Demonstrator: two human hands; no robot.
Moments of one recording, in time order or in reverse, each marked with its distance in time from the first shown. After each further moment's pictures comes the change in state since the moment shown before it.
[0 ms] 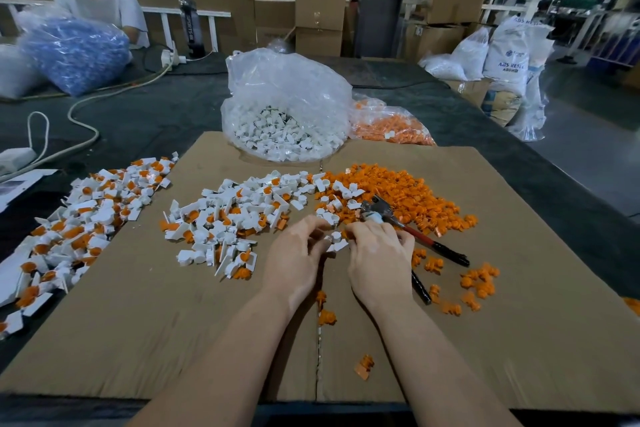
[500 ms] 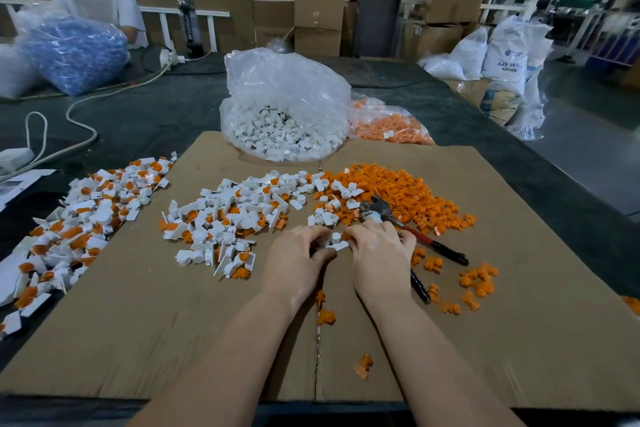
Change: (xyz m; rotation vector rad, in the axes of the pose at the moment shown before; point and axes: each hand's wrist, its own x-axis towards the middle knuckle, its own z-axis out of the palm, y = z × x) left_hand -0.001 0.002 0.000 0.110 -0.065 -0.053; right_hand 0.002 -0.001 -0.001 0.002 0.029 0.024
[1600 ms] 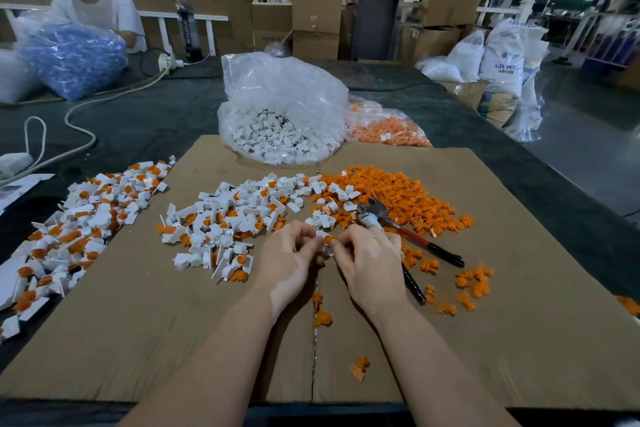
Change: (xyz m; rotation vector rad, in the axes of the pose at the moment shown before) left_hand 0.000 -0.005 -0.004 -0.458 -0.019 -0.130; right_hand -0.004 -0.002 -0.010 0.280 -0.009 -0.094
